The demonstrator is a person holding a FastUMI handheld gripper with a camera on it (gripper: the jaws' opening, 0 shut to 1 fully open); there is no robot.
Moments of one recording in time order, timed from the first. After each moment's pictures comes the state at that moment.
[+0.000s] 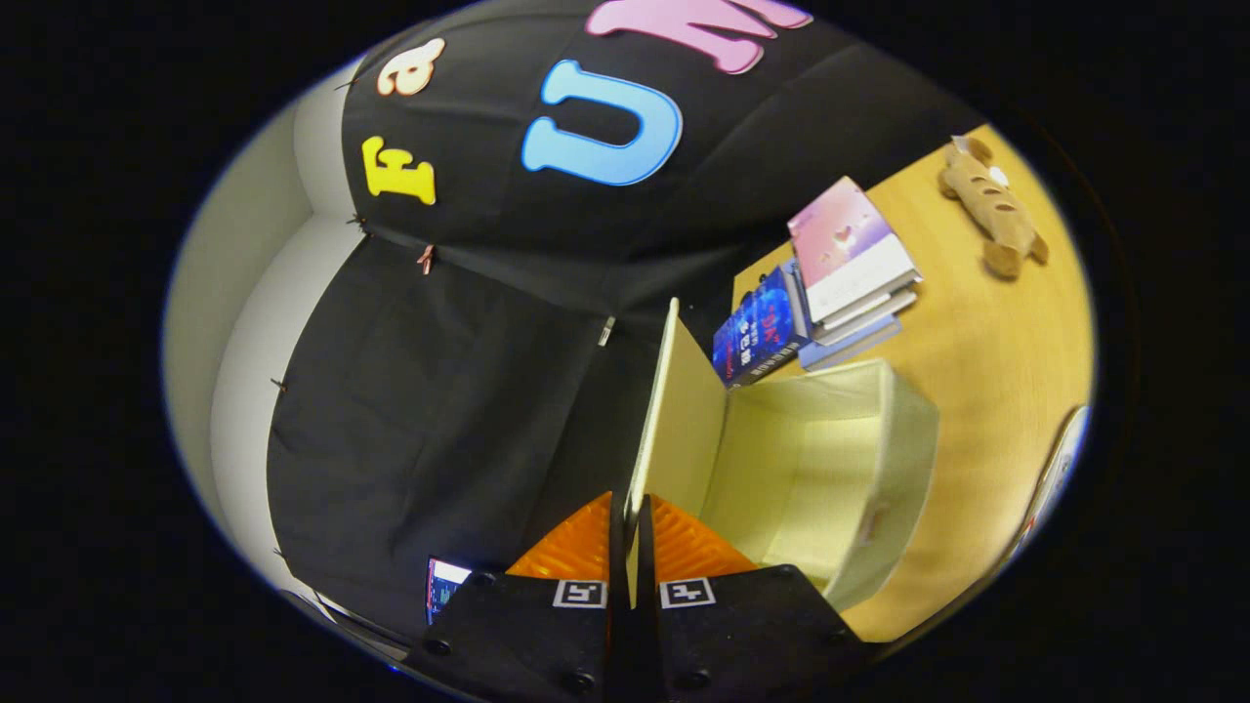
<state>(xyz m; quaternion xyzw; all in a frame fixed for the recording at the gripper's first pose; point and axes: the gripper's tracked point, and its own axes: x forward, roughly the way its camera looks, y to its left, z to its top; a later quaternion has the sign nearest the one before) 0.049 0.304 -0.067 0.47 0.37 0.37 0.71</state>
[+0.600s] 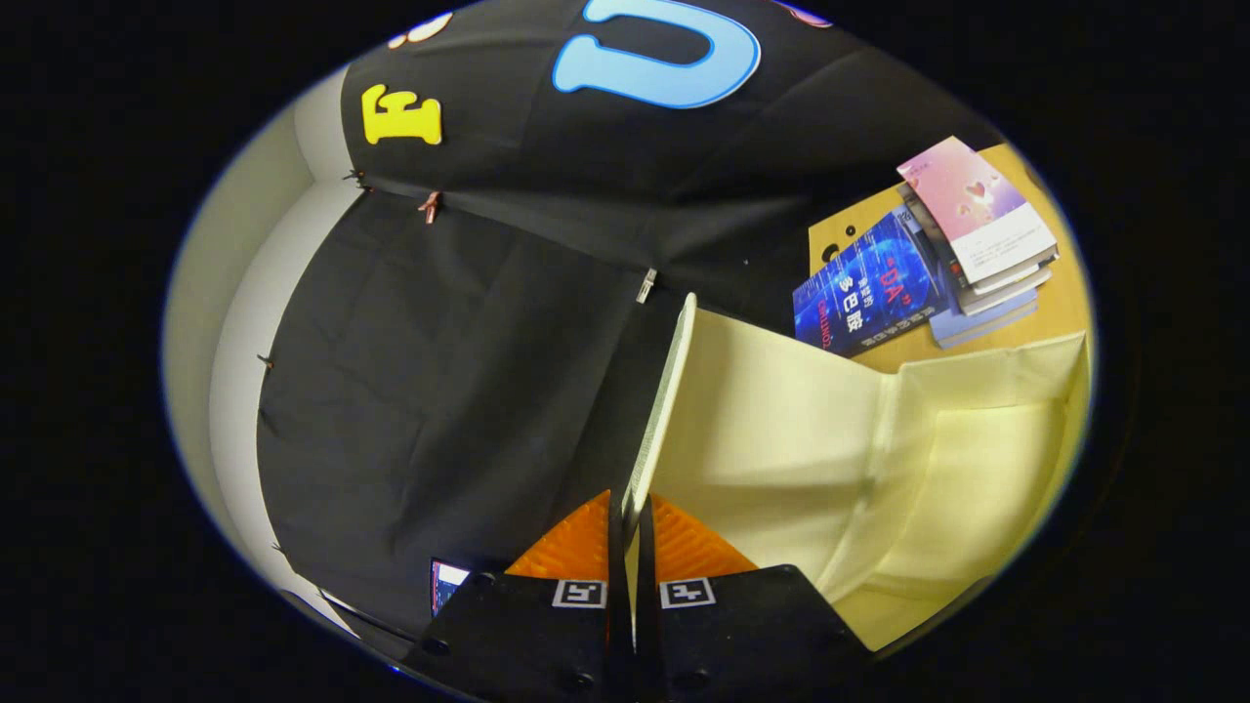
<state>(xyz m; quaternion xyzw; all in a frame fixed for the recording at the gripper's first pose) 0.068 0.483 -0.060 0.46 0.41 0.41 0.68</state>
